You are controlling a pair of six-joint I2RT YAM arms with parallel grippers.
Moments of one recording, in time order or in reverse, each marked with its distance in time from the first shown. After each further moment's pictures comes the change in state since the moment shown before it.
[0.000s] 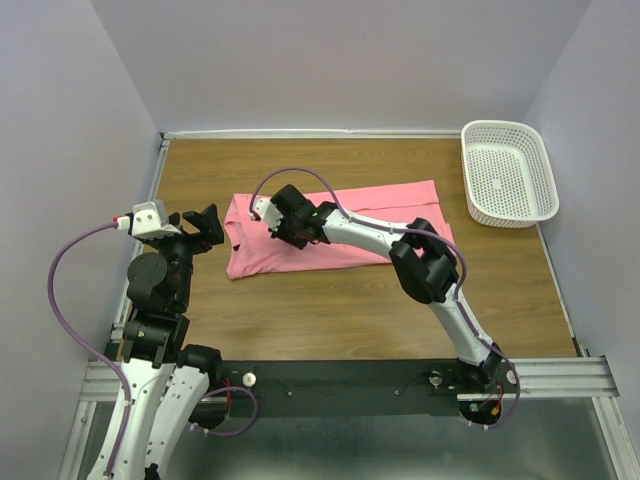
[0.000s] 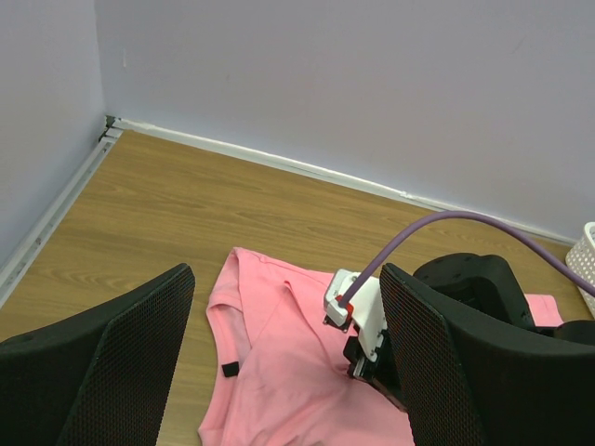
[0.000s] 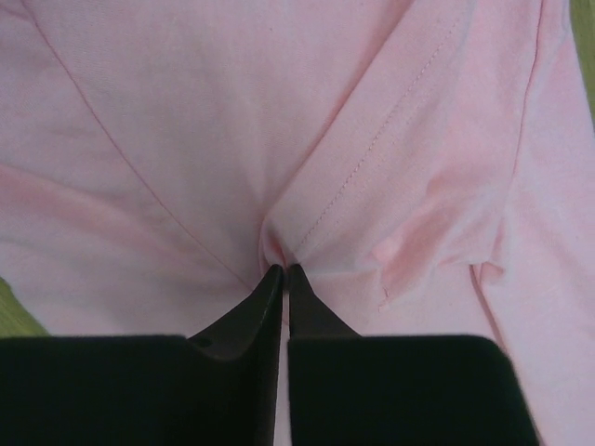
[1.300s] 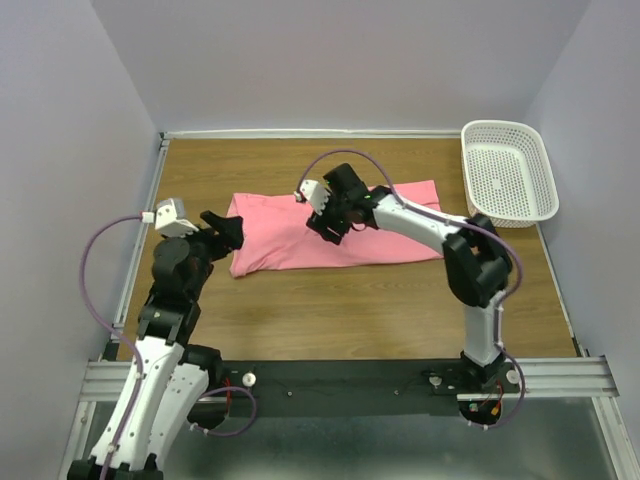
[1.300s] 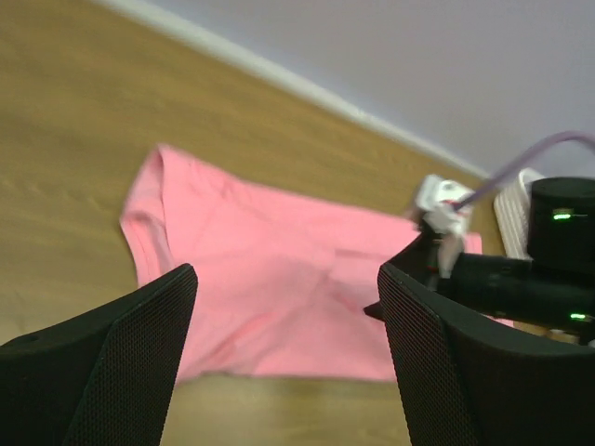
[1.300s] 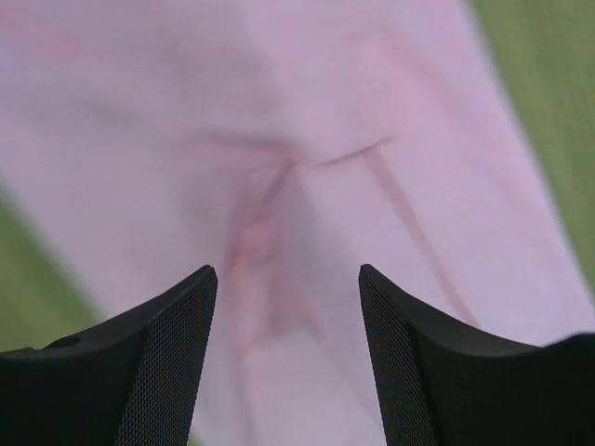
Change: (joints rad) left arm 0.000 0.085 -0.061 -0.011 0.116 -0.218; right arm -0.194 -0.222 -0.212 0.028 -0.064 -0.043
